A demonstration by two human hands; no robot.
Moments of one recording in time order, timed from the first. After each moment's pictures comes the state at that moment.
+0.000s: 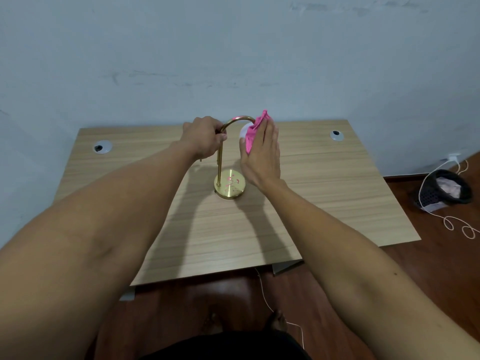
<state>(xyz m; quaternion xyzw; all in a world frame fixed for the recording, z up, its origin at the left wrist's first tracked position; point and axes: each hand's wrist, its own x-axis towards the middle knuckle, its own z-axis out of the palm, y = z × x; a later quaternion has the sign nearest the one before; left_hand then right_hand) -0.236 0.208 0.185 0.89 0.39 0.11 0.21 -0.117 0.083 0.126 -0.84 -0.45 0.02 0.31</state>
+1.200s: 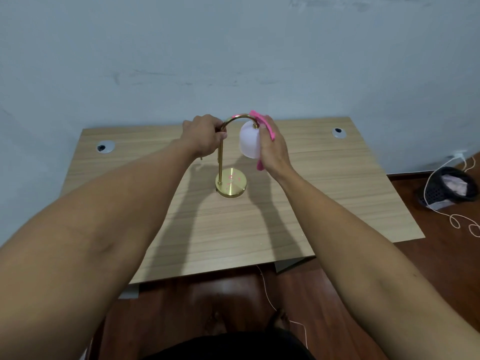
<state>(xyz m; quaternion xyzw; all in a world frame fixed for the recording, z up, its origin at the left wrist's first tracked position) -0.235 0.206 0.185 0.89 0.40 0.11 0.21 -0.093 0.073 0.152 -0.72 -0.36 0.22 0.55</state>
